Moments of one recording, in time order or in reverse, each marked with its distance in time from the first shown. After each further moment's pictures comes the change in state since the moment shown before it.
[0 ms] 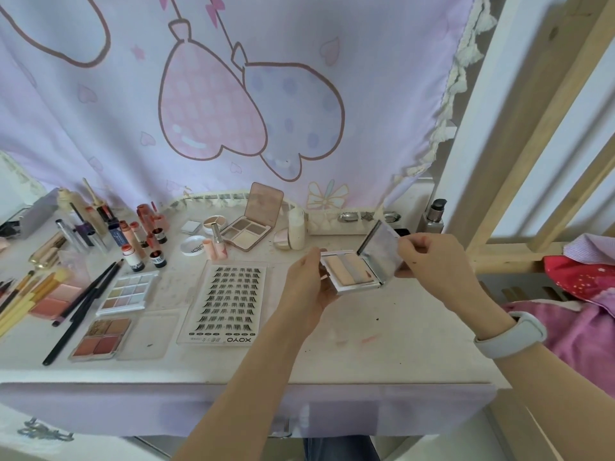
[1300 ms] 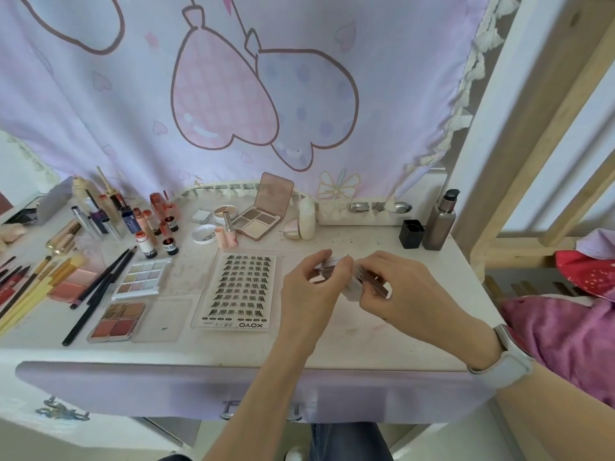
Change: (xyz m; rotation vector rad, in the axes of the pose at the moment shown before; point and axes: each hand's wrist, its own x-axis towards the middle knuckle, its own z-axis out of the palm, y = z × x) left_hand -0.041 -0.015 -0.017 0.331 0.131 0.339; right_hand -0.054 -0.042 0.025 -0.327 -0.236 -0.509
